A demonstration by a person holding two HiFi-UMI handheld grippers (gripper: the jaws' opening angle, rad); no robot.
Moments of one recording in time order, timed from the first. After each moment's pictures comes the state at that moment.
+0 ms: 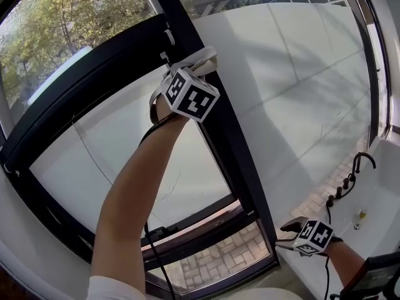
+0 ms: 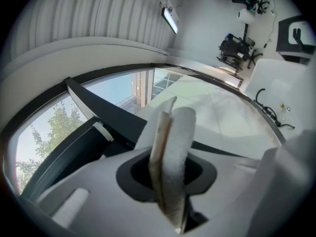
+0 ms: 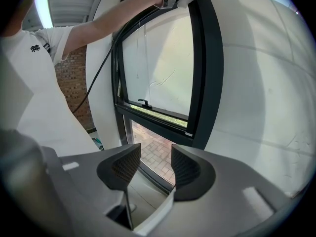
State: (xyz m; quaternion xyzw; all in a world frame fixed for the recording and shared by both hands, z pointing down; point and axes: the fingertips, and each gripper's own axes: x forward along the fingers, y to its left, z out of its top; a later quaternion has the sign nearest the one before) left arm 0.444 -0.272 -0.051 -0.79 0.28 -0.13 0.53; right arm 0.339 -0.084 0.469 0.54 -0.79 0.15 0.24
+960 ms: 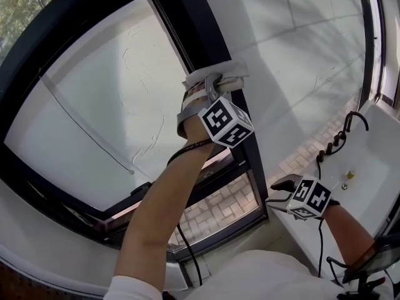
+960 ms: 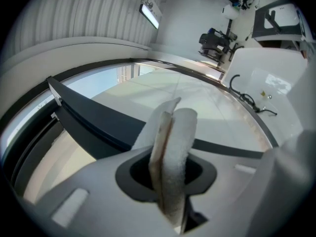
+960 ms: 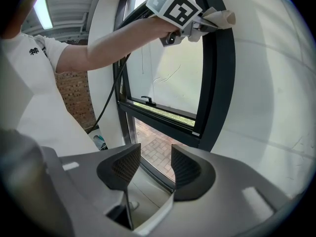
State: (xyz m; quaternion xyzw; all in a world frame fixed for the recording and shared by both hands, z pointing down) left arm 0.446 -0.266 0.189 -0.78 0.23 -0.19 0.55; right arm 0.317 -0.088 0.471 0.52 -0.80 0.16 0.25
